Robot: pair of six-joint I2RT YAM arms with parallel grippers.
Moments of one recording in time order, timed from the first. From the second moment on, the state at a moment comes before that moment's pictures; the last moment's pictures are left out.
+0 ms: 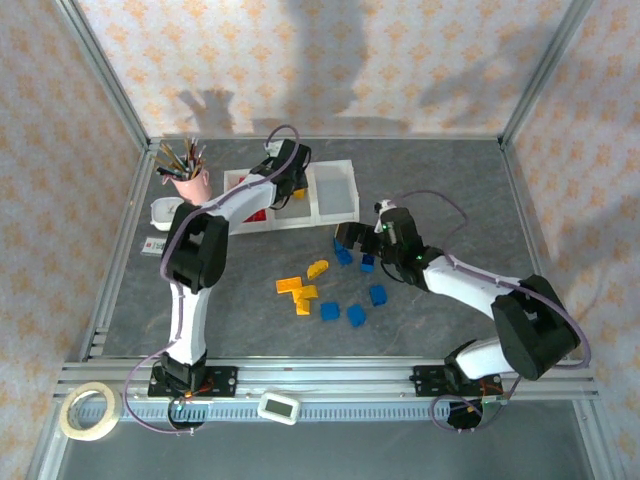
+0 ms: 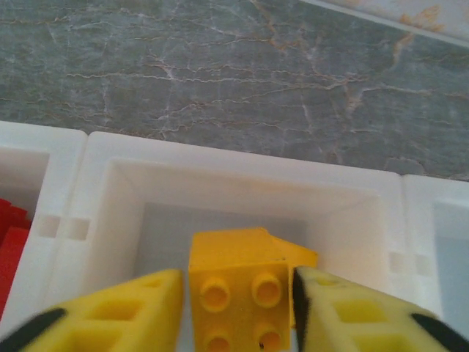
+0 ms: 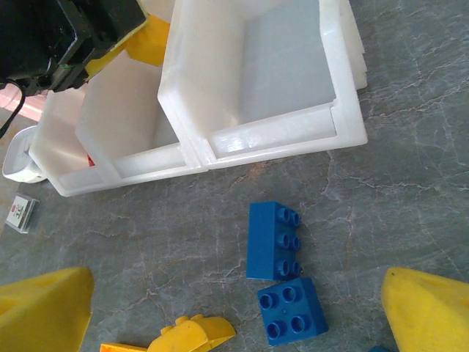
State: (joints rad) left arm -0.38 2.15 1.72 -0.44 -0.36 -0.61; right arm 0.54 1.39 0.69 0.13 -0.12 0.66
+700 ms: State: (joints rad) left arm -0.51 1.67 1.31 -0.44 -0.28 -0.59; right arm 0.54 1.31 0.70 -0.03 -0.14 0.61
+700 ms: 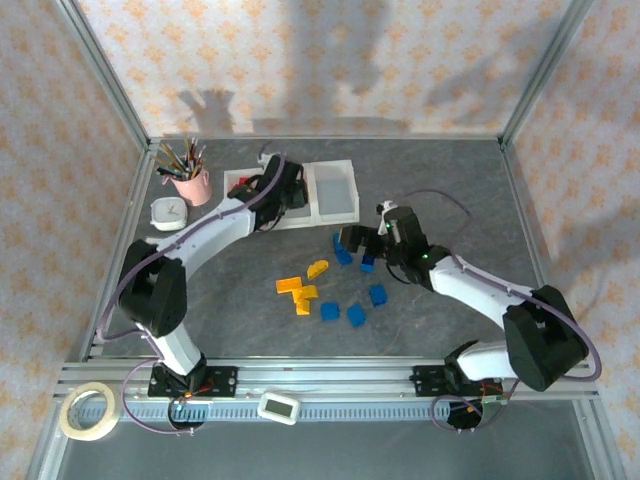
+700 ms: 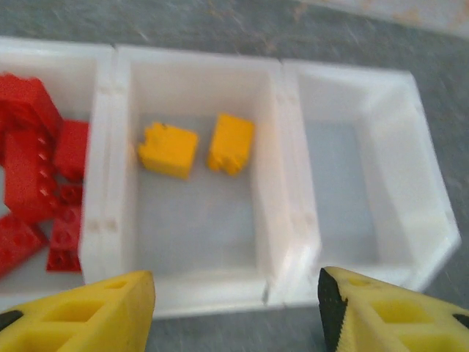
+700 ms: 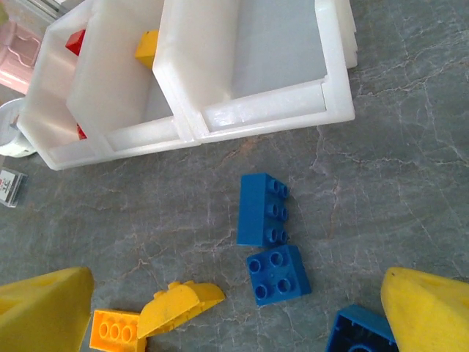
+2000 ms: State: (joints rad) left arm -0.77 1.79 1.00 -0.30 -0.18 -0.51; right arm 0.54 1.13 0.41 -0.01 -0.23 0.67
